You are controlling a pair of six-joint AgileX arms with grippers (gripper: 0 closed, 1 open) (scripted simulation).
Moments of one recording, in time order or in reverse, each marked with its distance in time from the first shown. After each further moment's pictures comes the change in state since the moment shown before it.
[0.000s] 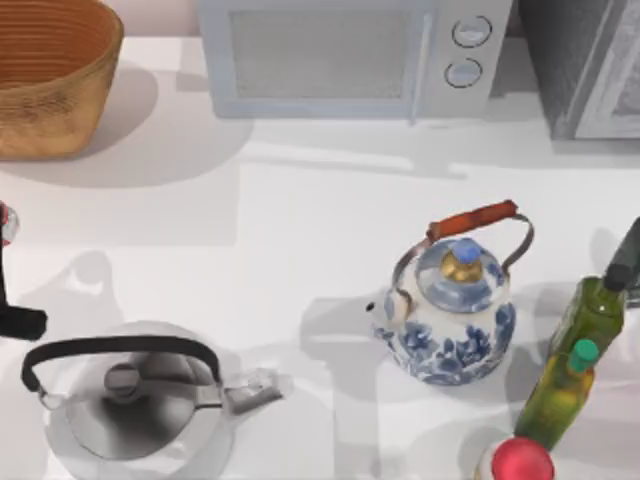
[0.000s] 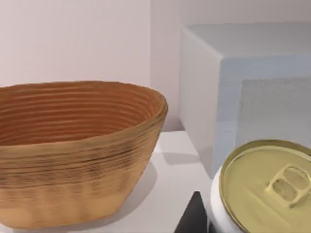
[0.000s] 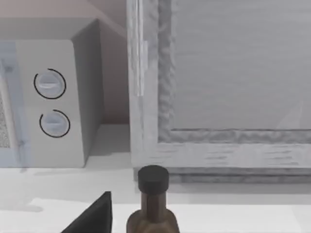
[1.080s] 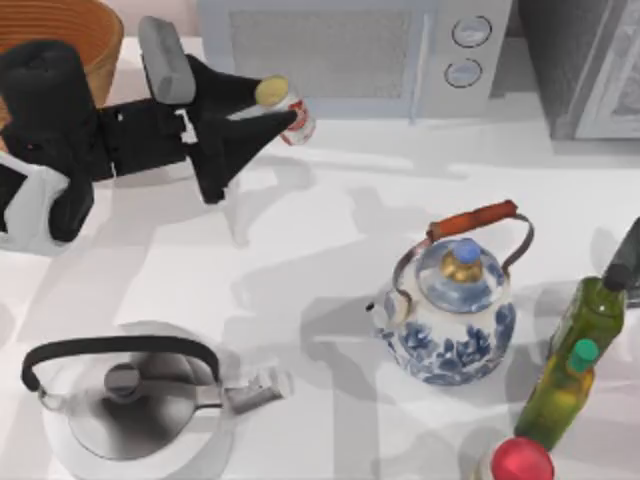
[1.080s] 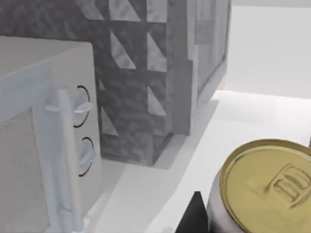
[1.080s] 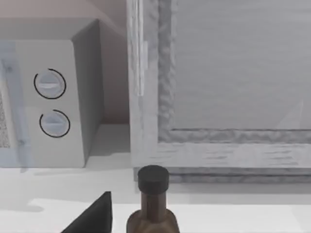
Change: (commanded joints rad) left arm -0.186 1.644 0.773 0.875 0.908 0.032; right arm 0.000 0.000 0.000 0.000 0.000 0.000
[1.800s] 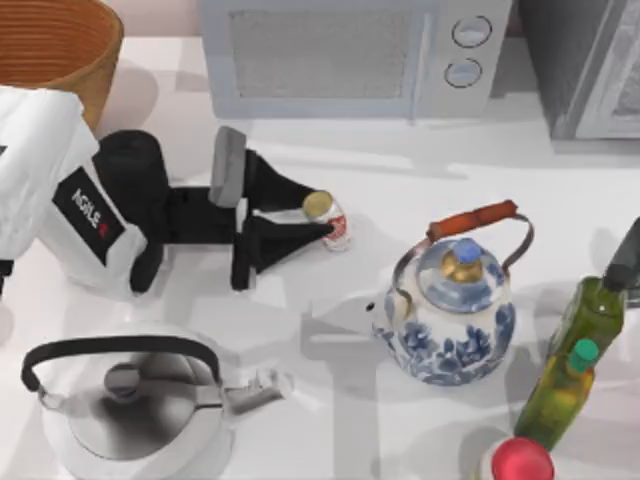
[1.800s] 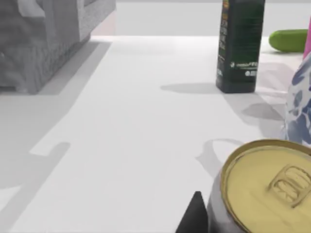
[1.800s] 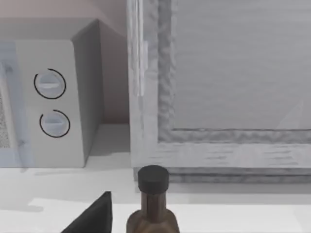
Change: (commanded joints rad) left arm -0.053 0.529 0.242 0.282 0.274 -0.003; right arm 0.000 0.000 0.000 0.000 0.000 0.000
